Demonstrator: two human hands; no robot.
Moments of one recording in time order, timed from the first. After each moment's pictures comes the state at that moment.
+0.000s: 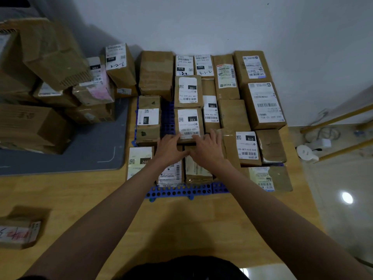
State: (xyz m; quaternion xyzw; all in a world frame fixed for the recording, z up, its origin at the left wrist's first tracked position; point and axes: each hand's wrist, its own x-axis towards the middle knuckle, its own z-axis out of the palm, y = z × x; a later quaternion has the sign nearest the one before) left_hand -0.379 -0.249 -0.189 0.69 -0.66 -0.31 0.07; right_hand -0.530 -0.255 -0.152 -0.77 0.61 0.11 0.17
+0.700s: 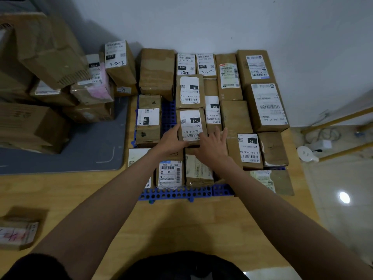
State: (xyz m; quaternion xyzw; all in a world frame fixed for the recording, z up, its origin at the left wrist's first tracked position) left_hand -0.374 -0.286 -0.180 0.66 -0.55 -0.48 0.18; right_hand -0.528 -0.270 -0.137 -0.76 0.62 0.16 0.13
